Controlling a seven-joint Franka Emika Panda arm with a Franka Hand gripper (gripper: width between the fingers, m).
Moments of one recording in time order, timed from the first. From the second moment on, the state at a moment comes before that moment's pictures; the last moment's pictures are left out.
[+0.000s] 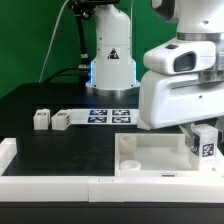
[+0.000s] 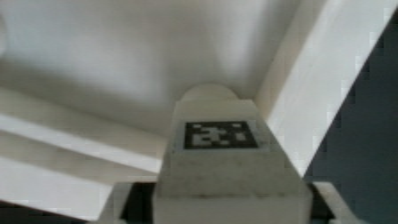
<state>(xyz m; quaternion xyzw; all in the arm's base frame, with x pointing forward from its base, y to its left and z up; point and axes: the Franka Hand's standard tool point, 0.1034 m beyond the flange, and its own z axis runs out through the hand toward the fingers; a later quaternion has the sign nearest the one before) 0.631 0.120 0.068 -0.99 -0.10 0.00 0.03</state>
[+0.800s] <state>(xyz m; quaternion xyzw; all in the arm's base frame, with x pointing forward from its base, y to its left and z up) 0.630 0.120 0.068 -0.95 0.31 0.01 0.03</state>
